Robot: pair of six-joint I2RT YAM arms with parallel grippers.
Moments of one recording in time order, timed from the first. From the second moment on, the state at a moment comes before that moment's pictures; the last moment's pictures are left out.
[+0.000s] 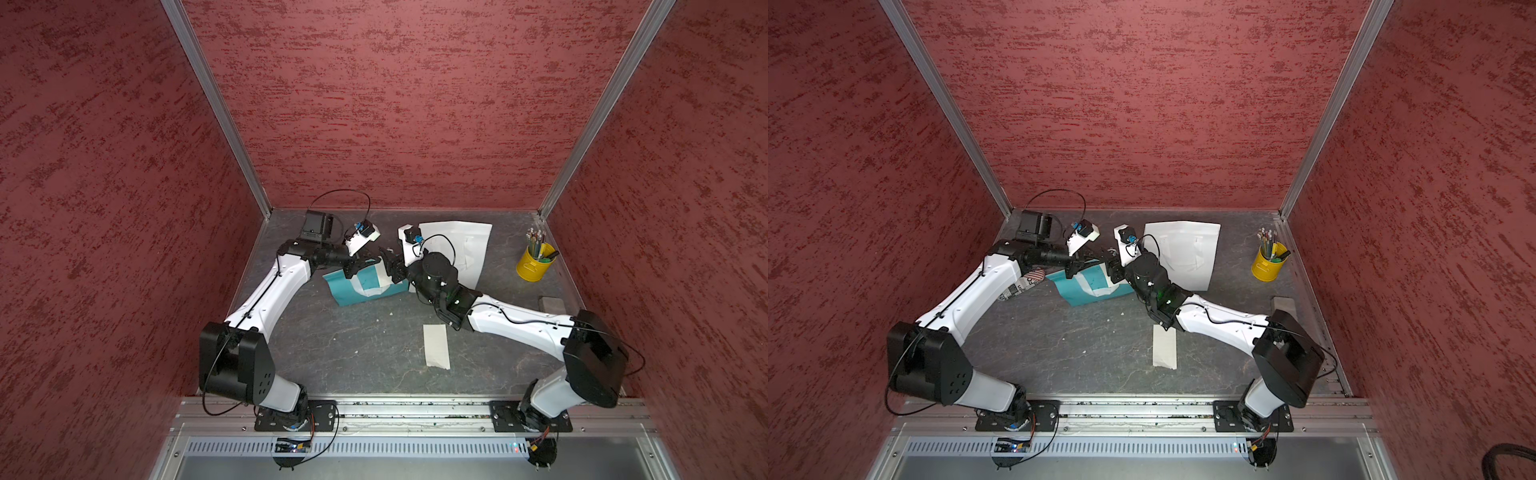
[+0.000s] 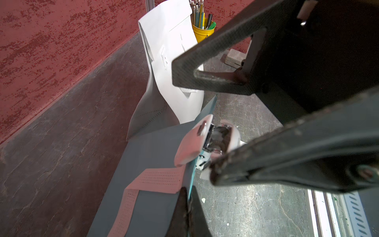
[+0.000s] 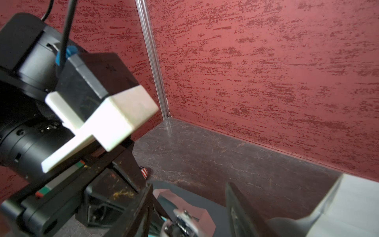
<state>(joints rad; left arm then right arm) -0.21 1.48 1.26 -0.63 0.87 0.62 0.90 1.57 1.06 0.48 0.27 0.15</state>
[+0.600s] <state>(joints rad) -0.20 1.48 1.26 -0.63 0.87 0.62 0.93 1.61 1.10 0.37 0.37 0.08</state>
